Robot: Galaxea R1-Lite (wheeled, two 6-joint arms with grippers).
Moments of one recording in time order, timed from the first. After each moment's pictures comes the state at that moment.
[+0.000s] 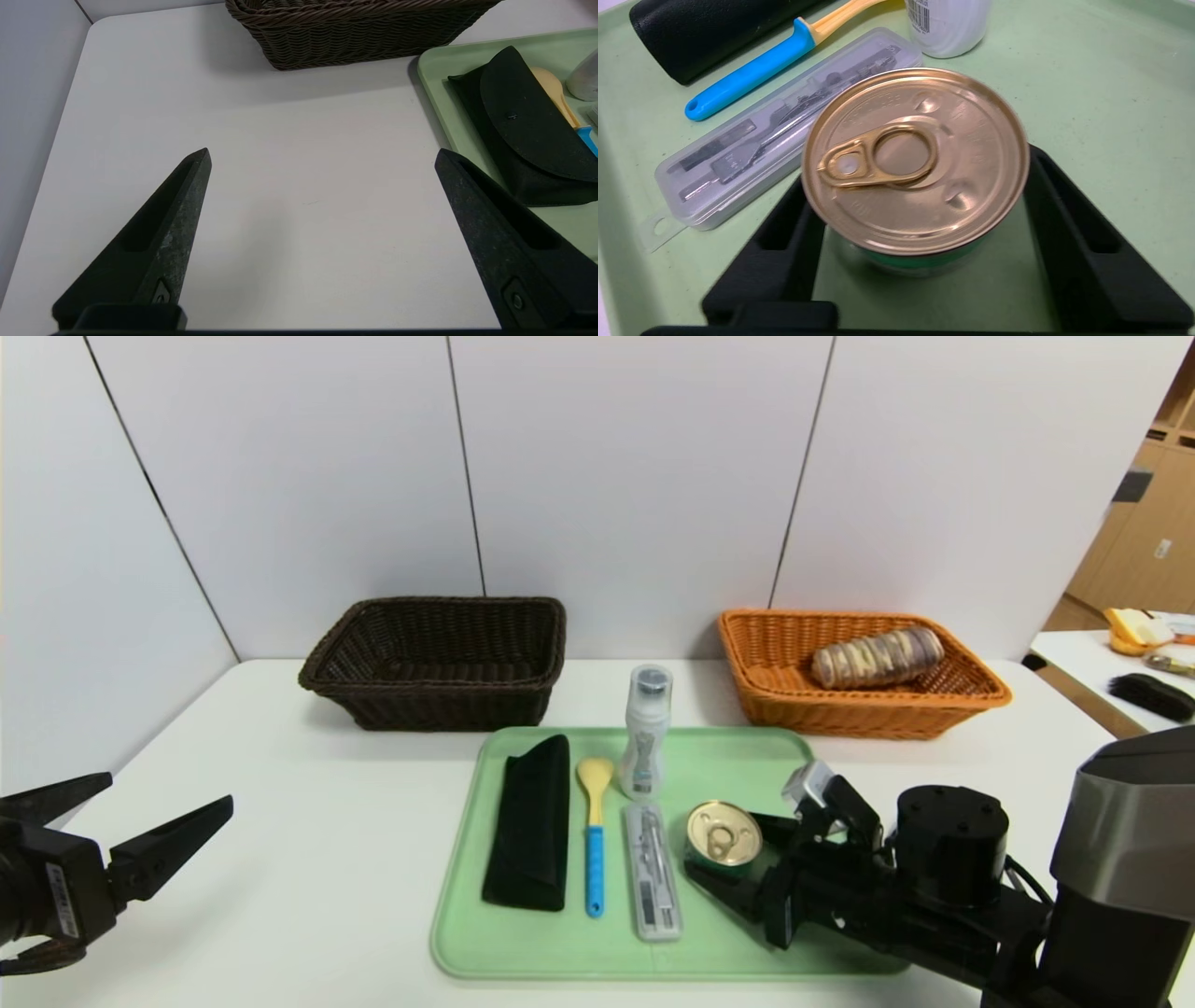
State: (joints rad) left arm -0.02 0.92 -0.44 -0.22 -0.12 0.06; right arm 0.49 2.10 -0.26 -1.53 0.38 -0.06
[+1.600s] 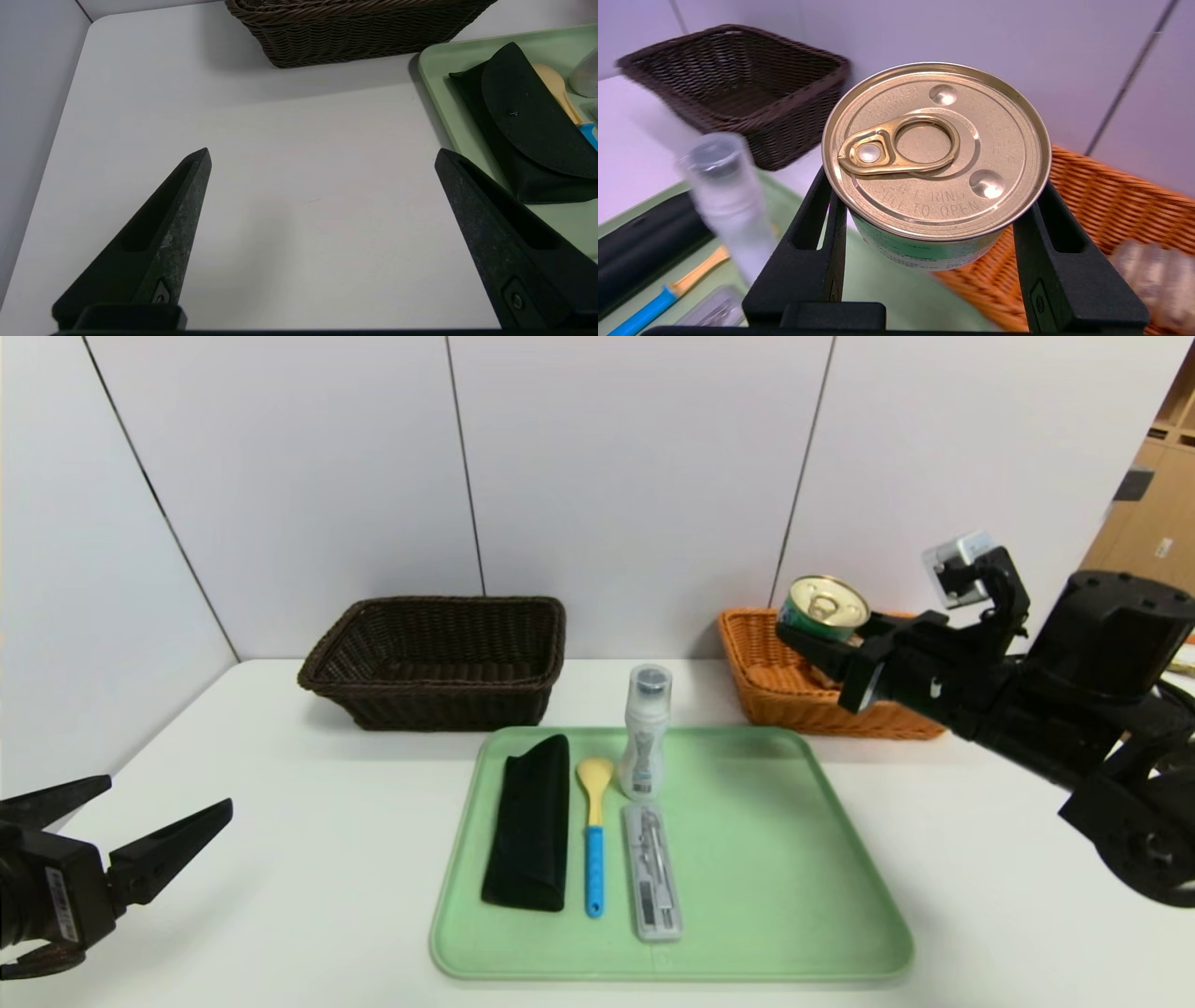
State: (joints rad) left arm -0.02 0.91 -0.44 -0.22 -0.11 0.06; right arm 0.25 1.74 -0.69 -1.11 0.32 -0.06
